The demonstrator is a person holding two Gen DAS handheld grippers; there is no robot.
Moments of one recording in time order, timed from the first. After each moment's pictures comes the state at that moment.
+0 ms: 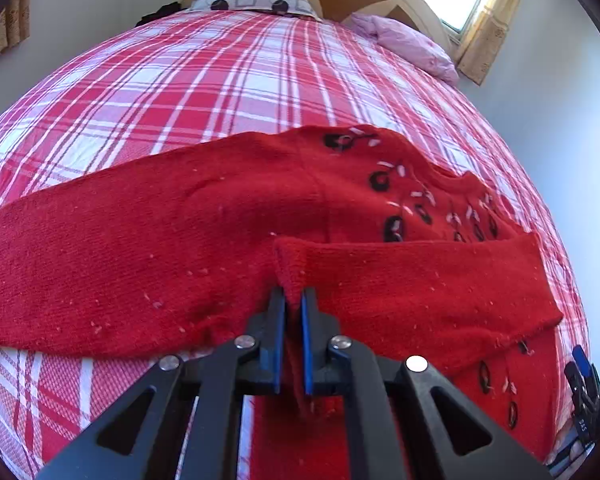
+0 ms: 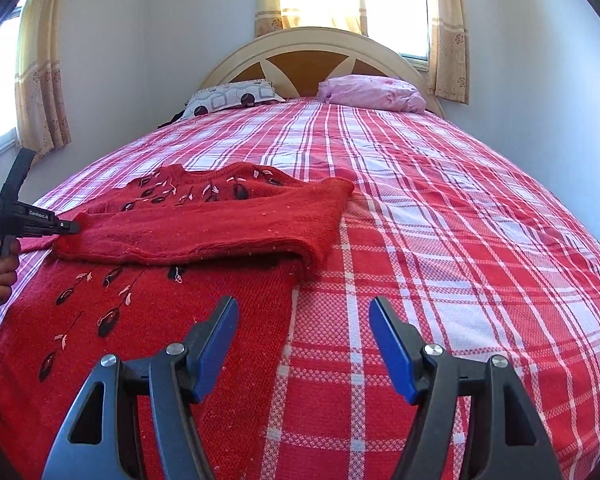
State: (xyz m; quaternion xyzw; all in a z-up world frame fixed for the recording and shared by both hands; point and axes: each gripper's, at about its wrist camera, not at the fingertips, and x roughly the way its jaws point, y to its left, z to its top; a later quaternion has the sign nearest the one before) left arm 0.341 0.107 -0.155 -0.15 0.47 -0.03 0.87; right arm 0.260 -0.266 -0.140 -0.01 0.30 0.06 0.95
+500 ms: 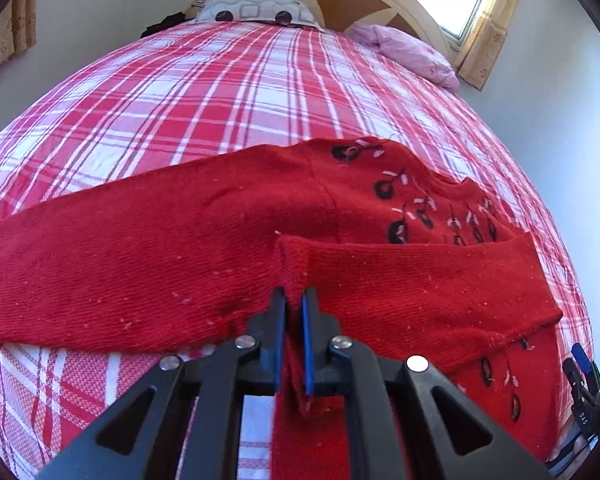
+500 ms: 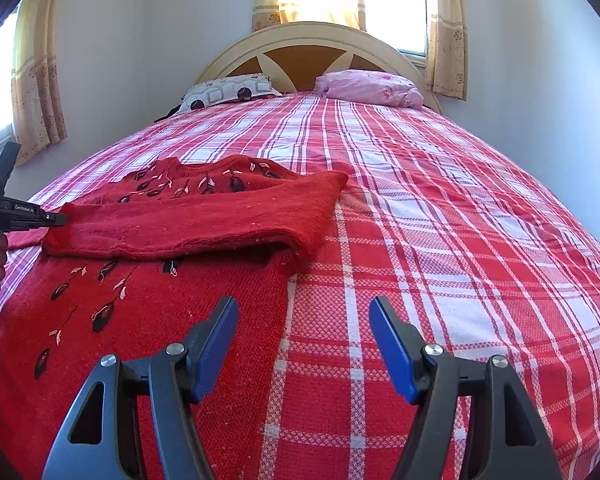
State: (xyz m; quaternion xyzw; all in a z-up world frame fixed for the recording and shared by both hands) left arm 0.327 0.116 -0.147 -0.14 0.45 -0.02 0.88; right arm 0.261 -0.264 -0.143 -0.01 0.31 0.05 0.95
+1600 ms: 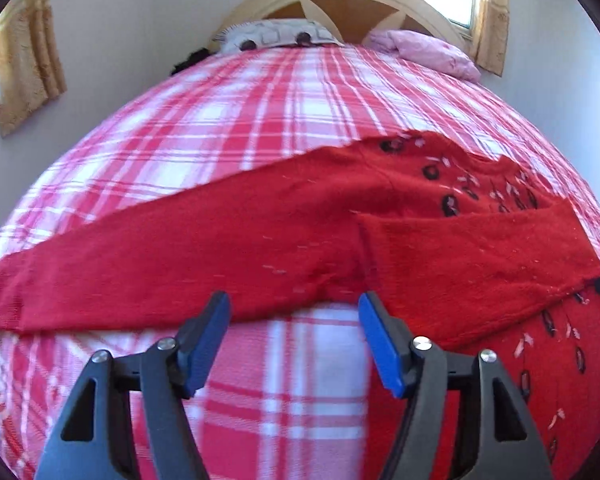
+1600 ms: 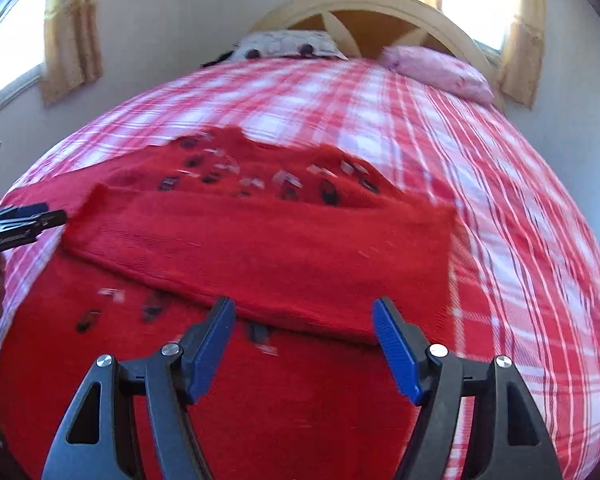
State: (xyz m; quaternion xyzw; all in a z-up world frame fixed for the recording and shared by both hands) left arm 0.285 0.132 -0.145 -0.03 0.42 0.06 0.91; right arm 0.339 -0.164 -0.125 -0.10 0.38 0.13 0.91
